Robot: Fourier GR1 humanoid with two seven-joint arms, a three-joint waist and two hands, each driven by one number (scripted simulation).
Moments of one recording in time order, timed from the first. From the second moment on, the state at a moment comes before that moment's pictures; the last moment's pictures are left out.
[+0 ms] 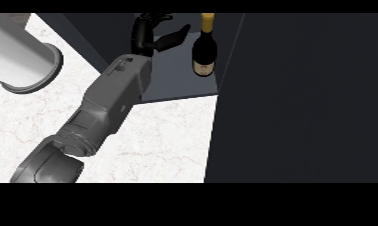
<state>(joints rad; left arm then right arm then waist) -1.17 0.07 -0.08 -0.13 0.45 0.33 -0.61 0.33 -0.51 0.58 -2.50 -0.03 -0.34 0.01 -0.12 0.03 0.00</state>
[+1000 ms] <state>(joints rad) -1.18 0.01 -0.06 -0.22 0.49 0.13 -0.61 0.38 -0.53 0.53 -2.52 -0.04 -0.36 0.06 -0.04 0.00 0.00</state>
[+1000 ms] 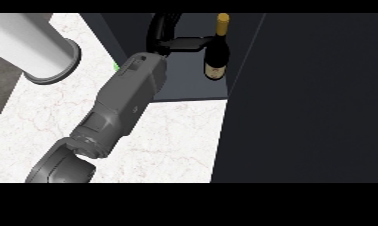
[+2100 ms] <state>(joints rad) -0.67 0.01 -0.34 -0.83 0.61 0.10 -0.48 0.42 -0.54 0.51 -2.51 -0.03 -0.39 0.05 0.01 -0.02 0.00</state>
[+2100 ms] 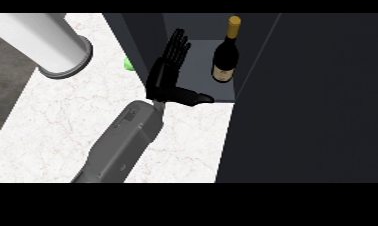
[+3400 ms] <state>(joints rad) -0.02 0.26 -0.36 -1.50 0.65 0.01 -0.46 0.43 -0.69 0.58 -2.52 -0.03 -0.21 0.00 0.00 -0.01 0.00</state>
